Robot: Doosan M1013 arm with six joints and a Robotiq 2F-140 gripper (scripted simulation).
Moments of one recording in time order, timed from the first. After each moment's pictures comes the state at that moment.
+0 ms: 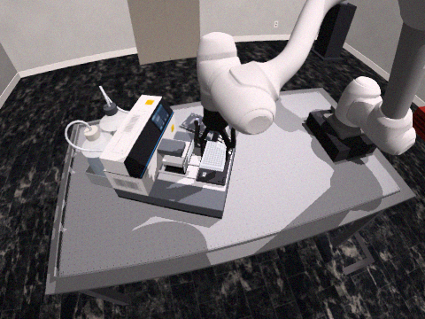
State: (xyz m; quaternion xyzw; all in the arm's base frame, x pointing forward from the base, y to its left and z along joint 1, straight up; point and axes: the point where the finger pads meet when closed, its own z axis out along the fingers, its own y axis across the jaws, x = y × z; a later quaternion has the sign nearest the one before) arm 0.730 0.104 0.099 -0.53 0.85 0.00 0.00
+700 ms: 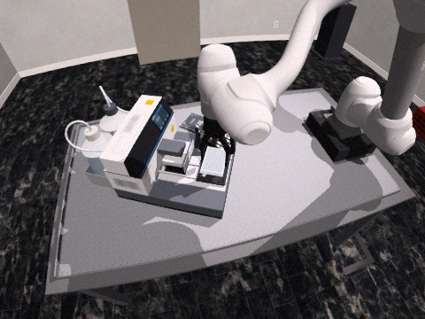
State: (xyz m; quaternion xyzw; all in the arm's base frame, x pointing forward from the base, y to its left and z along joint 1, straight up) arm 0.731 0.104 0.068 -0.53 0.85 0.00 0.00
